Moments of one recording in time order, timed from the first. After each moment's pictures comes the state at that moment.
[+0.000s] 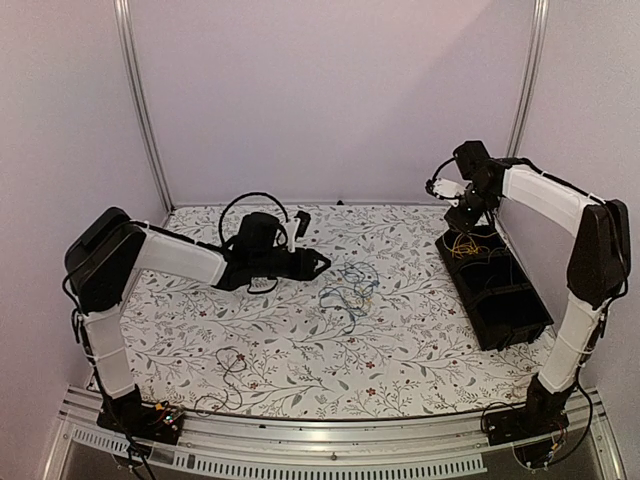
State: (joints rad) left arm -0.69 1.92 1.06 0.41 0.27 -0.43; right arm 0.28 1.83 1.62 -0.80 0.23 -0.61
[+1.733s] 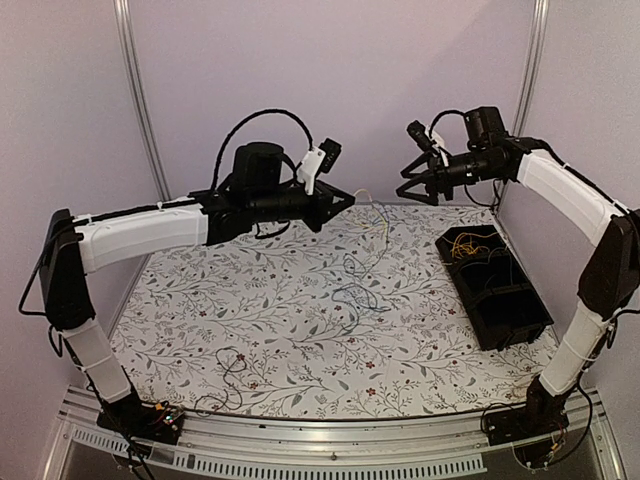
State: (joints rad) left arm -0.80 1.75 1.43 0.07 0.28 -0.06; right arm 0.32 1.73 1.70 -0.67 -0.80 -0.54
